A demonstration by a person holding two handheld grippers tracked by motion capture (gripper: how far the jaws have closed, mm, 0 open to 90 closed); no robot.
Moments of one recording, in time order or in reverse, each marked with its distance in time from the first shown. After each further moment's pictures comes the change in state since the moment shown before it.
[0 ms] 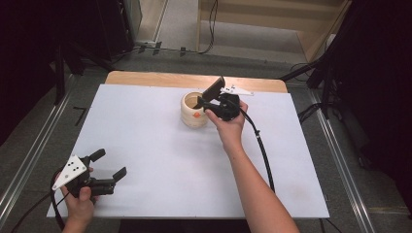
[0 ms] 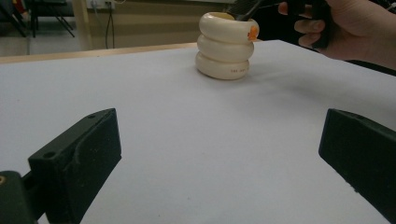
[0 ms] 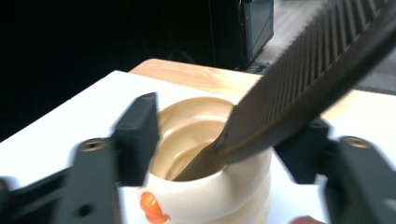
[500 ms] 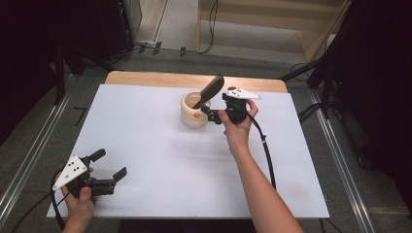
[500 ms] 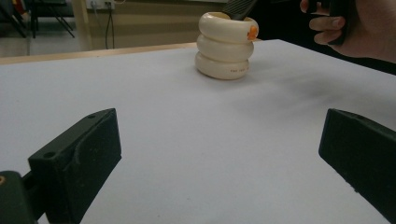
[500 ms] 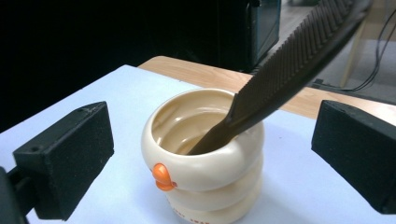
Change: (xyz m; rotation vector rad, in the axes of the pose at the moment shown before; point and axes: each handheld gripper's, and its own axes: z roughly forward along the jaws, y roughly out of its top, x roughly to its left) left arm 0.000 0.000 0.000 0.002 0.001 0.004; right arm -0.002 -0.002 -0.027 -0.022 0.022 -0.069
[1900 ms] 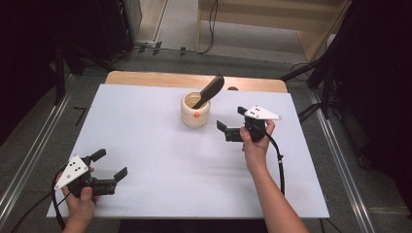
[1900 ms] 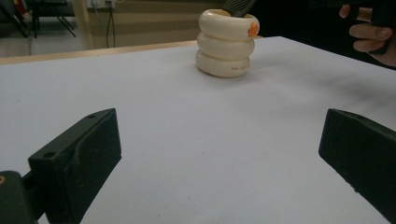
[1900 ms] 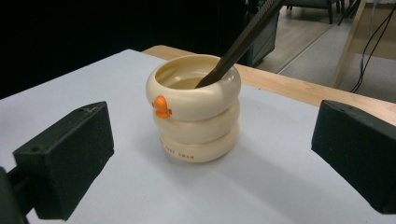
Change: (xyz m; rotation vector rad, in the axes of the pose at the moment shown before) left arm -0.001 0.000 0.001 0.007 0.005 0.008; right arm -0.009 -0.037 -0.062 -0.016 0.006 -0.081
